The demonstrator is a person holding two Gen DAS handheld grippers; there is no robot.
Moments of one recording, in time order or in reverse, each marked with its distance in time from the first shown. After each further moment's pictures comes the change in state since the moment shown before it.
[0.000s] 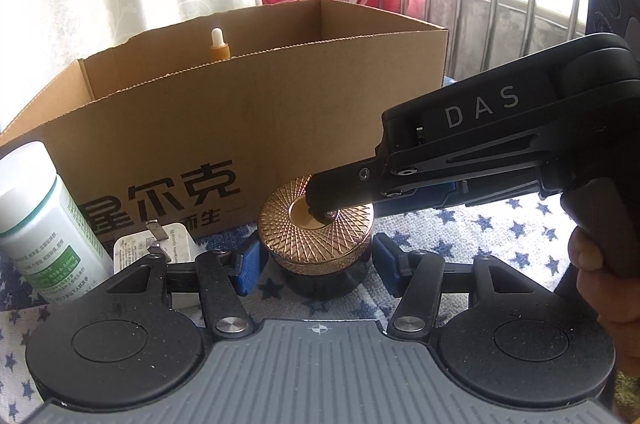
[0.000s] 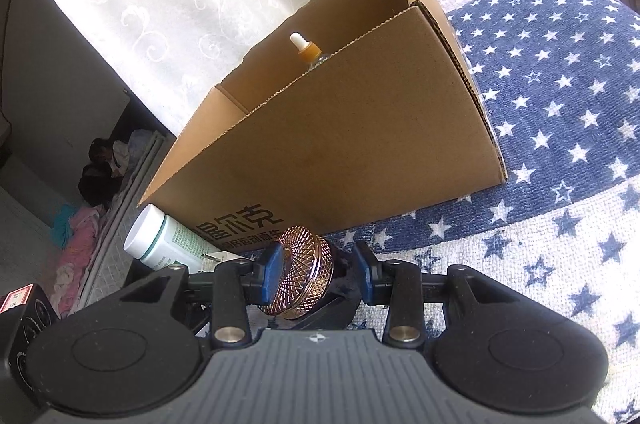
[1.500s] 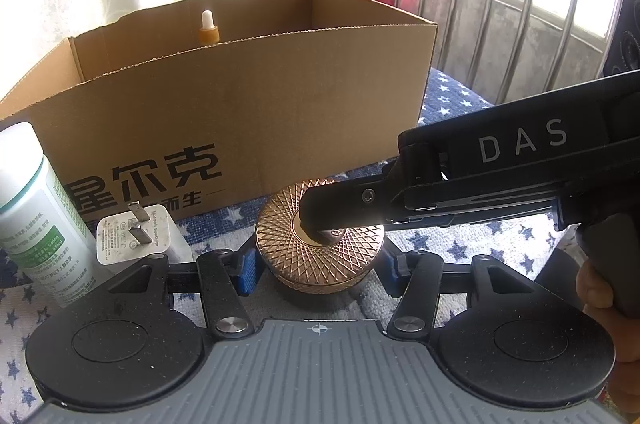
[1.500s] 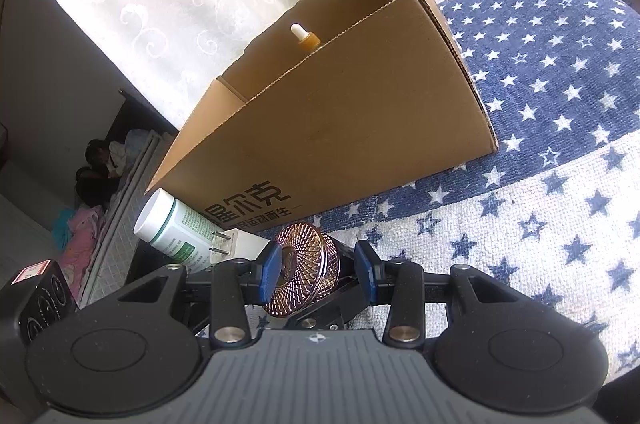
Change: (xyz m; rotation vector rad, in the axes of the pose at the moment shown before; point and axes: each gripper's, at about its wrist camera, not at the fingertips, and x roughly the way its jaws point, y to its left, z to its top) left arm -0.005 -0.003 0.000 -0.042 0.051 -0.047; right arm -0.012 0.008 -0.013 0.023 0.010 -0.016
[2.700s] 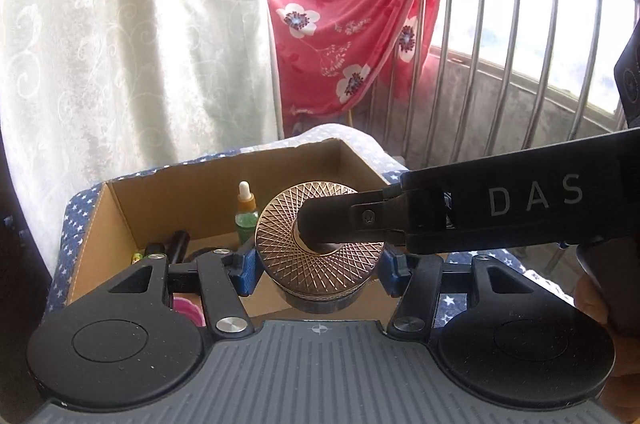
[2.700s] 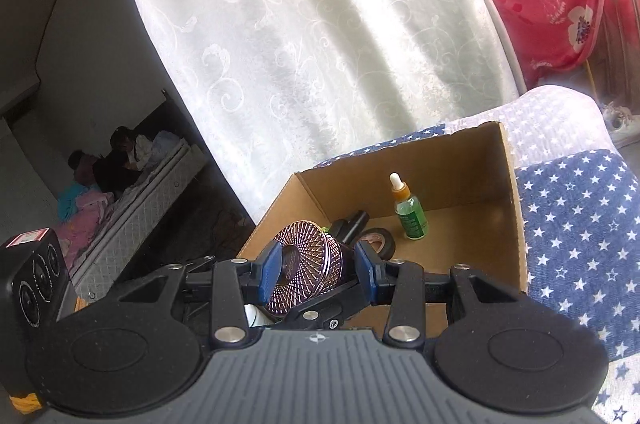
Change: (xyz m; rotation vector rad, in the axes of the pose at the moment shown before) left arm -0.033 0.015 0.117 -0.031 -0.169 0.040; right arm -0.037 0.087 0.111 -0.268 -0.107 0.017
